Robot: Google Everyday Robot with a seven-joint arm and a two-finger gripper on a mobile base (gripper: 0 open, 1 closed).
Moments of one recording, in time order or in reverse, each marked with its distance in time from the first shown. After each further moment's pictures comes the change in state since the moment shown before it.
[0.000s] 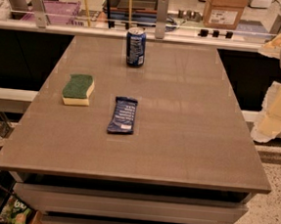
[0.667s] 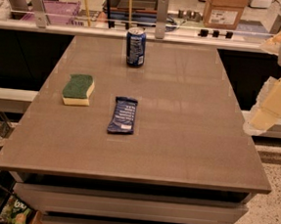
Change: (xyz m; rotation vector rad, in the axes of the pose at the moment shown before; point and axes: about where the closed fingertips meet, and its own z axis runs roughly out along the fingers) arm -0.004 -0.009 0.002 0.036 -0.046 0.059
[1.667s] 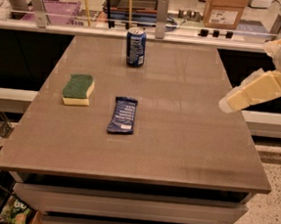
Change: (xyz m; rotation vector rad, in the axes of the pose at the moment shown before) arm -0.012 -0.038 0.031 0.098 -0.324 0.291
